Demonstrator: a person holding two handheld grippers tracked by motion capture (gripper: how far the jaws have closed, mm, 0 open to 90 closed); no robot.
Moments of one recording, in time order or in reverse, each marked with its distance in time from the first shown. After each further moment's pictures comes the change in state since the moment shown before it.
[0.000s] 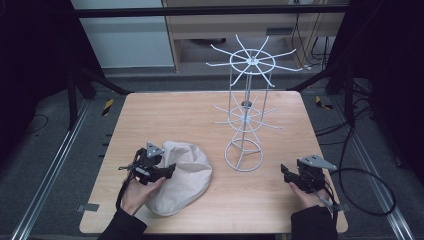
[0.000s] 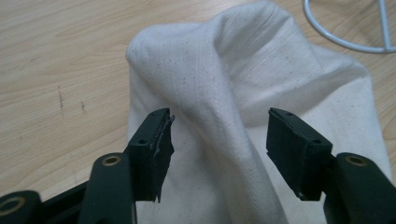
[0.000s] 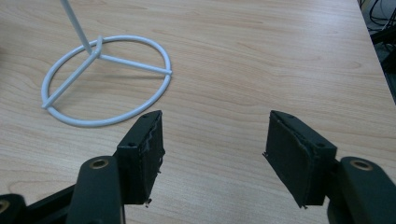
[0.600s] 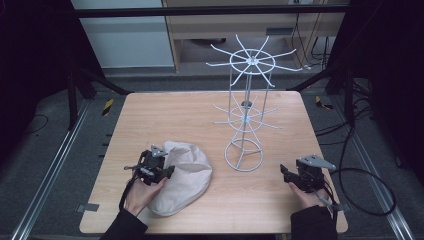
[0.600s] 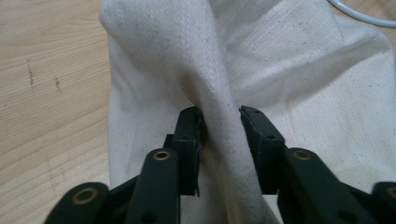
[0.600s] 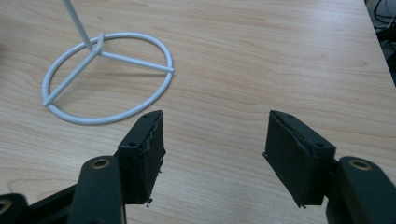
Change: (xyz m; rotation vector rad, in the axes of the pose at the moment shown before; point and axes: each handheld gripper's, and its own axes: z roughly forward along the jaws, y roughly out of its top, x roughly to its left) left arm -0.002 -0.005 0.017 0.073 -0.024 -0.020; right arm 0.000 0.000 0.002 0.009 0.008 -0.003
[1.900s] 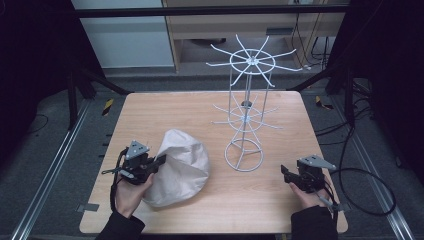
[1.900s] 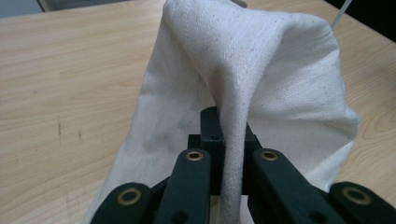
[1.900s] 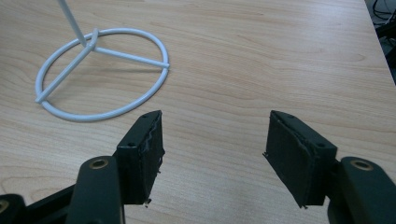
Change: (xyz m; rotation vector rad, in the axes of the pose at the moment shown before) left arm 0.006 0.004 -0.065 -0.300 -0.088 -0.061; right arm -0.002 -0.002 0.001 0.007 -0.004 0.005
